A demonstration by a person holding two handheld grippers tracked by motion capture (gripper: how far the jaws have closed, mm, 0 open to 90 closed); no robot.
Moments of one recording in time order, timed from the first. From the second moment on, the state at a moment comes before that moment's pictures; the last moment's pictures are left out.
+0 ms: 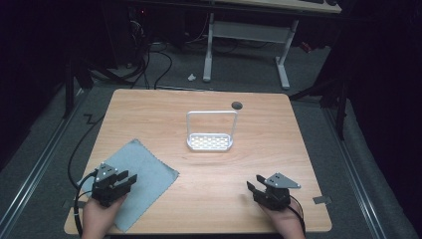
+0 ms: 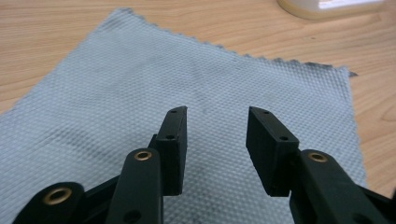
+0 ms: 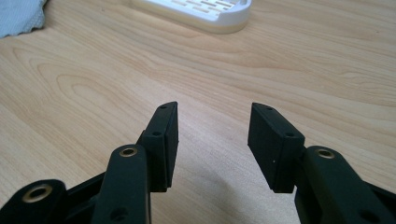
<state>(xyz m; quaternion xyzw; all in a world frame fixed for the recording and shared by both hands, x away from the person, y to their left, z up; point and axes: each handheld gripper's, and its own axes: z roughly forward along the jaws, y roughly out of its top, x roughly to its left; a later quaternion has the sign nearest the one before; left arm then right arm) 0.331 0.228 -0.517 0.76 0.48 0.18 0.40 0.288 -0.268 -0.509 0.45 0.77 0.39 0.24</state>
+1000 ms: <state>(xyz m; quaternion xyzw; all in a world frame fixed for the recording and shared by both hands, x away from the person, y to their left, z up) 0.302 0.153 -0.523 0.86 0.36 0.11 0.35 0.292 -0.260 -0.511 0.43 0.78 0.39 0.23</state>
